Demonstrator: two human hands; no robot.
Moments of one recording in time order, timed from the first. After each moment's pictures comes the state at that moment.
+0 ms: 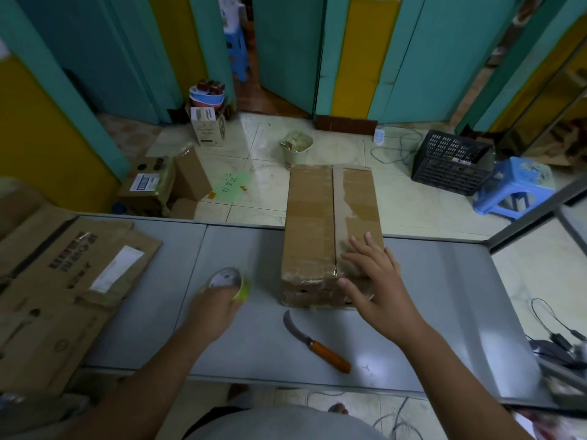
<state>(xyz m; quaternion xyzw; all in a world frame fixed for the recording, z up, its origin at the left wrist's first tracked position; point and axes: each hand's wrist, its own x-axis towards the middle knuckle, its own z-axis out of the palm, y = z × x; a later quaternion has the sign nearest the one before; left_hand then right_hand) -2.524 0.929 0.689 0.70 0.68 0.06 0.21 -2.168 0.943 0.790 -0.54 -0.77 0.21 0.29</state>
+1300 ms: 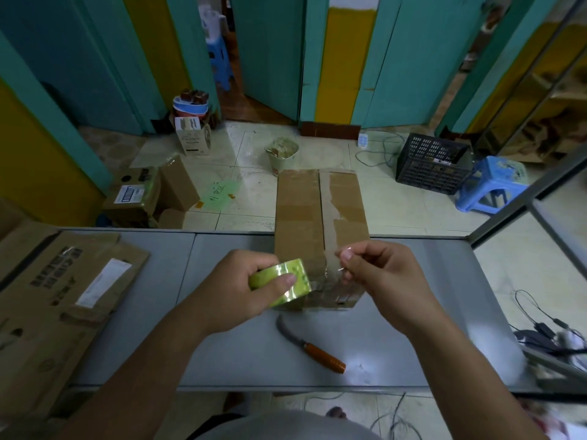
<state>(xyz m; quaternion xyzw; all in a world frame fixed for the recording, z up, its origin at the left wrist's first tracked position) -2.453 0.928 0.873 0.72 0.45 0.30 0.43 -2.186 0.926 0.882 -0.50 -0.50 0.55 0.45</state>
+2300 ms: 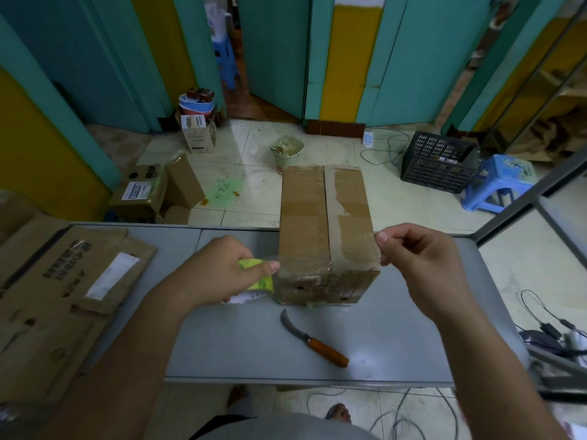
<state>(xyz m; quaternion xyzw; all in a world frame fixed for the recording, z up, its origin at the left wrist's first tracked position) -2.488 0.952 0.864 0.73 0.56 0.16 0.35 -2.146 0.937 0.871 -0.53 -0.54 0.42 0.50</state>
